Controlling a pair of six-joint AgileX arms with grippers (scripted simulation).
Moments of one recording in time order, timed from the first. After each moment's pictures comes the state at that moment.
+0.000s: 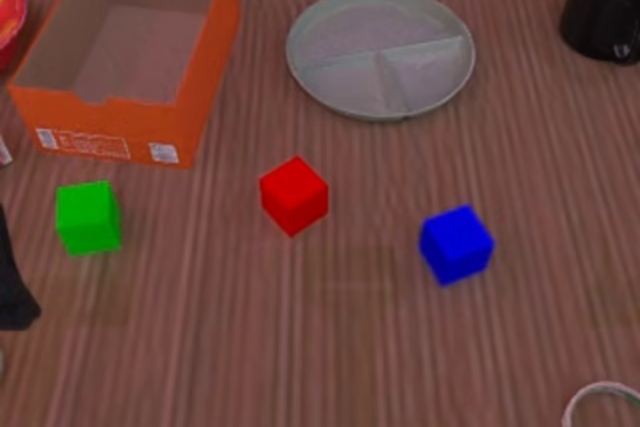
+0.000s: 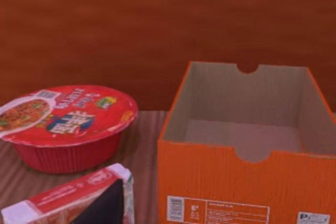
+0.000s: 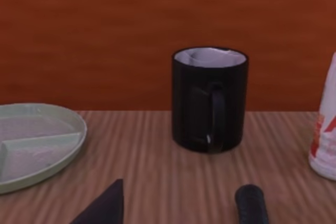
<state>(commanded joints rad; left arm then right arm) 0.00 0.00 0.00 0.00 0.00 0.00 0.00 0.00 0.00 0.00 0.00 0.00</state>
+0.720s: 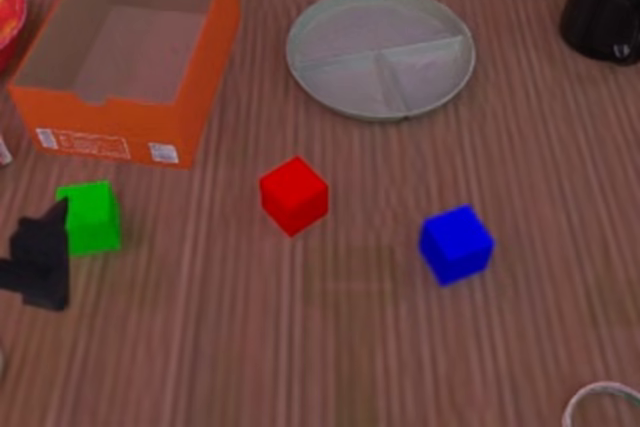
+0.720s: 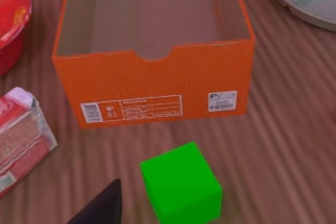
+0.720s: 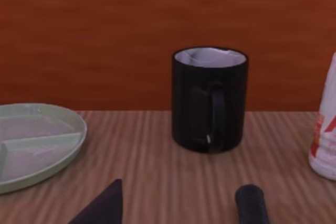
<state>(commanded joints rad) -0.16 0.52 0.47 -0.40 0.04 0.10 0.00 0.00 0.00 0.00 0.00 0.00</state>
